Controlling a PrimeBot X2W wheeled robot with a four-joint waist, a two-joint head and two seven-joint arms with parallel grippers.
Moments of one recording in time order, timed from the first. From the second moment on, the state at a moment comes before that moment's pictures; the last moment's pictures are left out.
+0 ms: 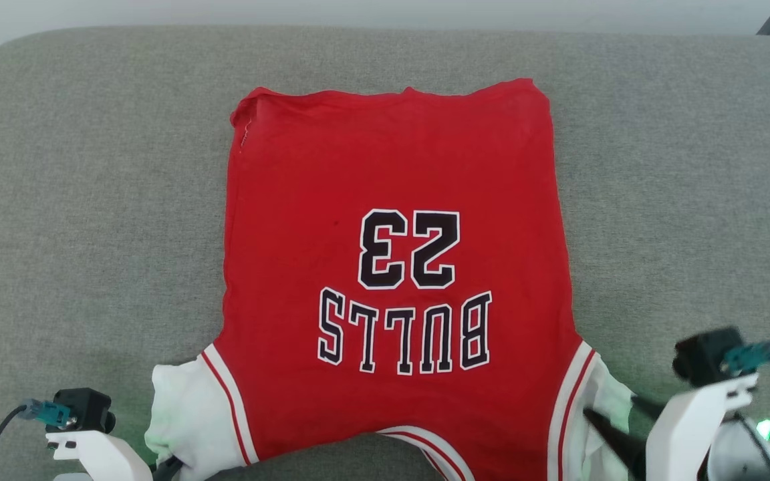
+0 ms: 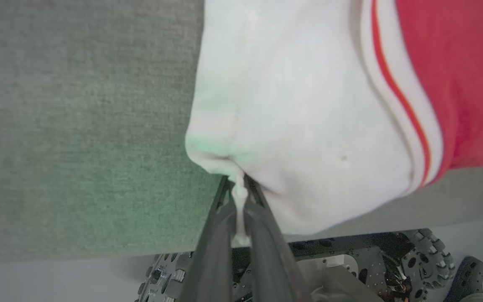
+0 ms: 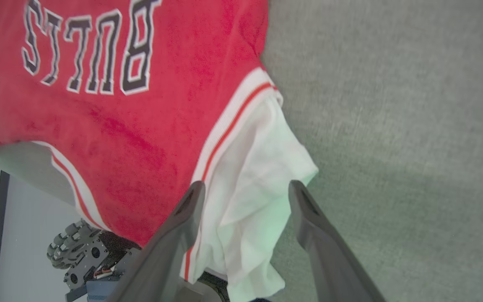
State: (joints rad) left arm -0.18 0.94 -0.88 0.04 -1.35 0.26 0.19; right arm 0.14 -0.16 0.00 -0.36 0.43 0.13 0.99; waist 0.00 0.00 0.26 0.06
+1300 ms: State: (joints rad) left arm -0.41 0.73 -0.91 0.13 -1.26 0.12 0.22; right arm -0.98 -0.18 -0.33 0.74 -0.01 0.13 0.79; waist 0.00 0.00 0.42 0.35
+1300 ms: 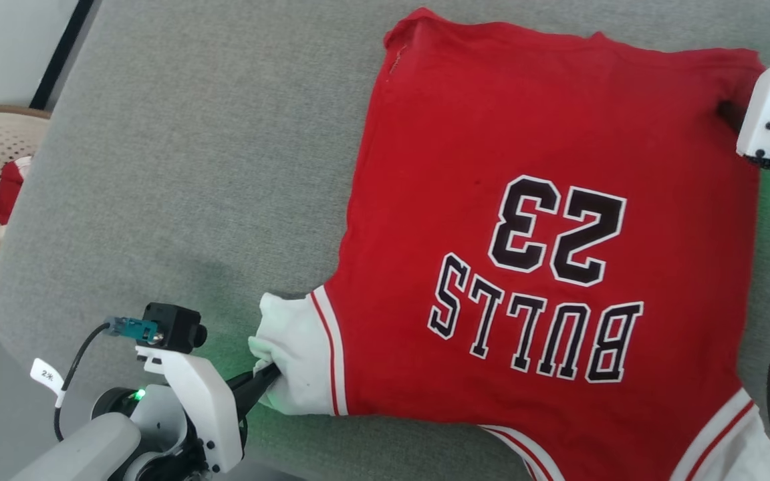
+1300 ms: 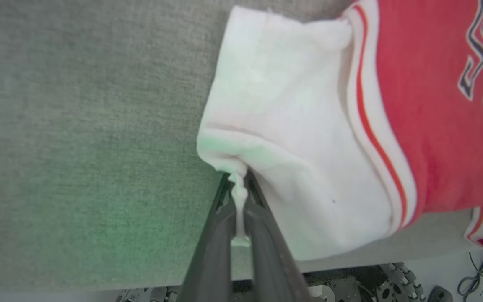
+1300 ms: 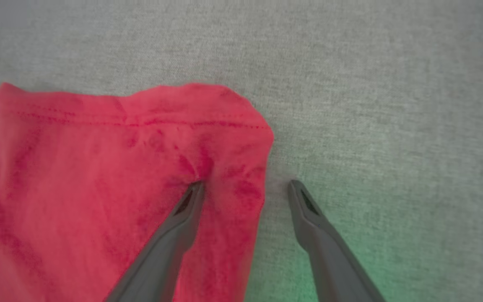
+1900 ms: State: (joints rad) left arm -0.42 0.73 -0.91 0.20 -1.27 0.09 0.21; right arm -1.03 -0.19 -0.19 0.88 -0.01 0.13 0.83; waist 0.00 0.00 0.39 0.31
